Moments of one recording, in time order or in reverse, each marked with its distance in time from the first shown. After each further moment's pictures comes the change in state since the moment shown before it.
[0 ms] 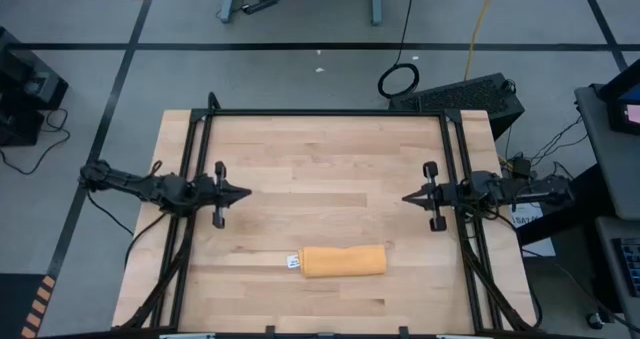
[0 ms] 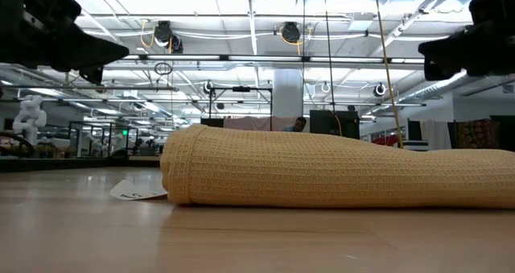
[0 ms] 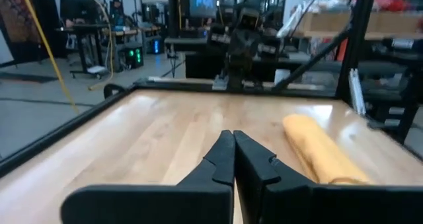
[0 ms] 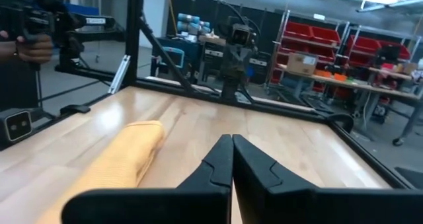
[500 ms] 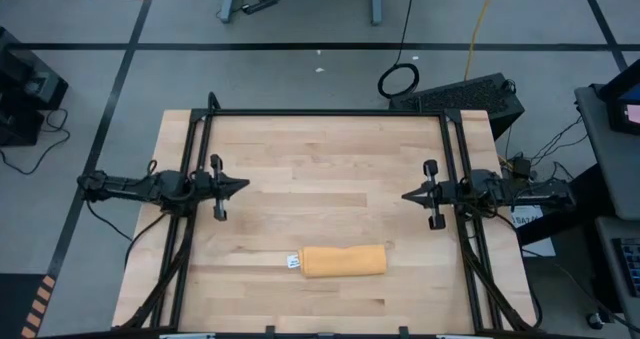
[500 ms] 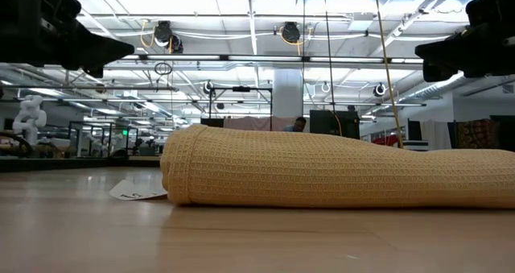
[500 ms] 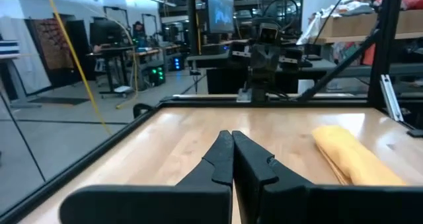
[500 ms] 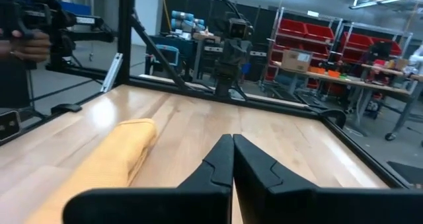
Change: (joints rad) left arm 0.120 -0.071 0.000 -0.008 0.038 0.107; right arm -0.055 0.000 0.000 -0.005 -0.029 0.000
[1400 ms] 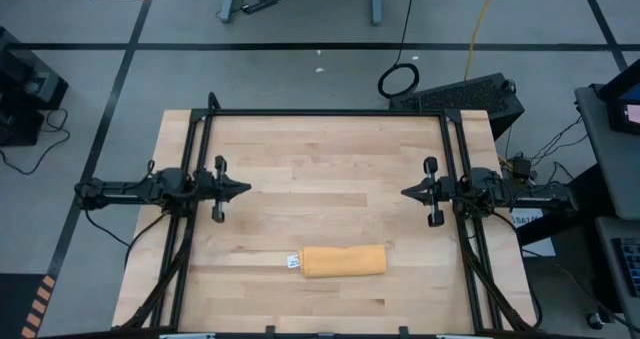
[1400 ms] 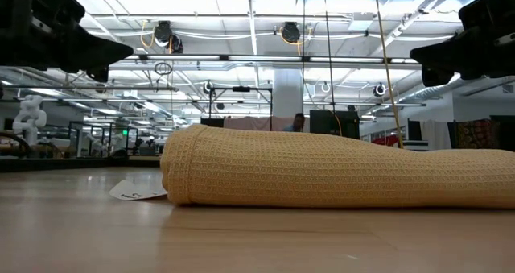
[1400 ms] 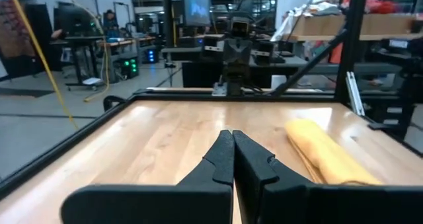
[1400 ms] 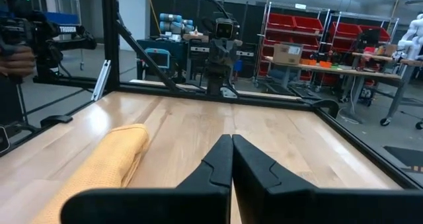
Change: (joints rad) left arm 0.120 0.000 0.000 -0.034 0.225 -0.069; right arm -0.059 0.002 0.000 0.001 -0.018 0.077
